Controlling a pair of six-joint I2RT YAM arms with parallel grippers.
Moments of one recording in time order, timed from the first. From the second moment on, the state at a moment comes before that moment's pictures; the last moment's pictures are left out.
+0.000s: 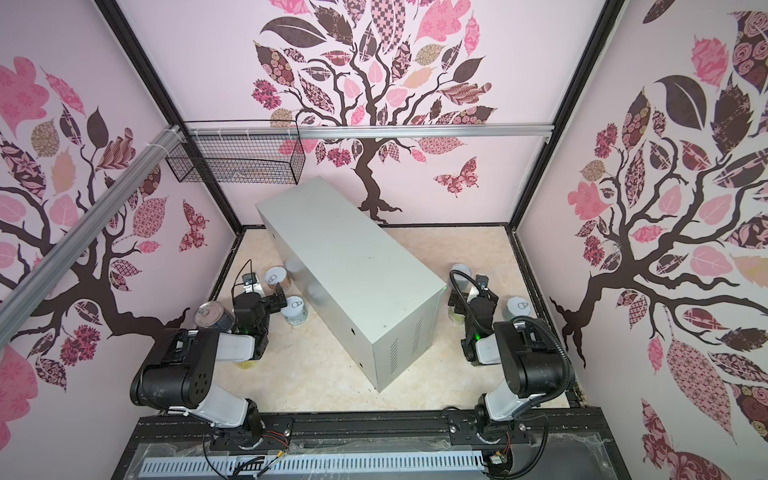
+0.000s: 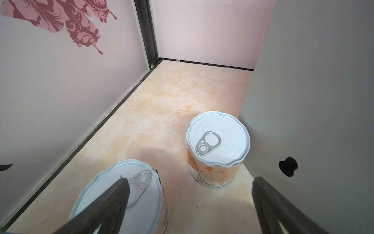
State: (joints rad) left arm 0.00 1.56 0.37 0.88 -0.28 -0.08; right arm 0.06 1.58 0.27 1.11 0.23 0.11
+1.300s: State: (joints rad) left arm -0.03 1.19 0.76 0.02 -0.38 -0.34; right arm 0.06 1.05 0.53 0.13 0.35 0.45
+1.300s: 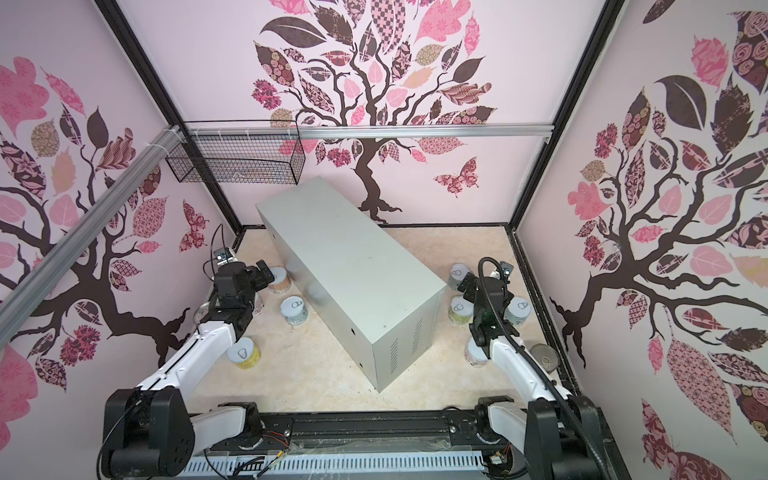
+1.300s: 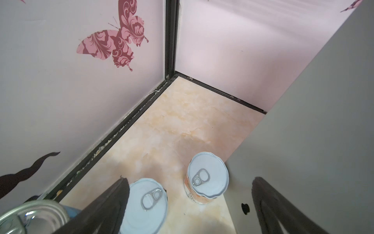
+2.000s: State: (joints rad) left arm -0.27 0.69 0.71 -0.55 -0.36 -0.63; right arm 0.06 0.70 0.65 -0.57 0.37 0.68
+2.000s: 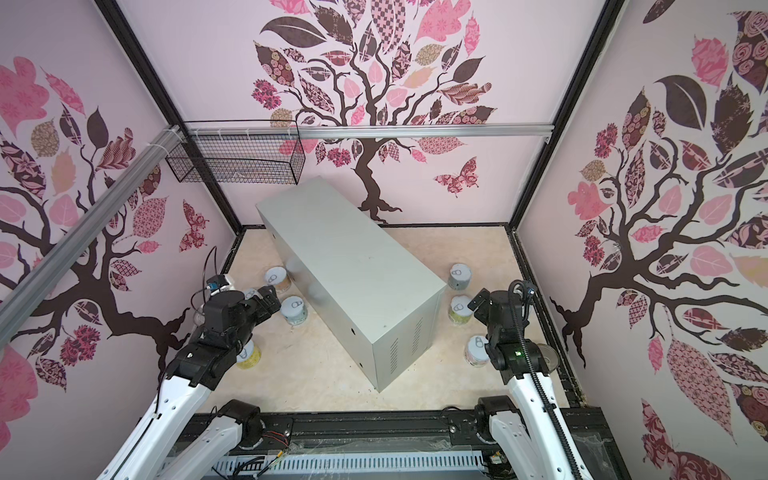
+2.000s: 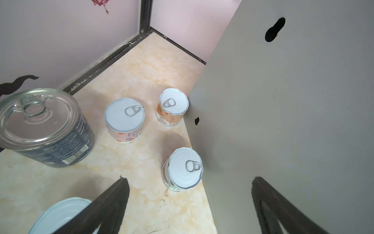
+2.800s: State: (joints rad) left arm -0.49 0.73 0.70 -0.61 -0.19 -0.63; right arm -0.28 0.89 0.76 -1.06 0.55 1.02
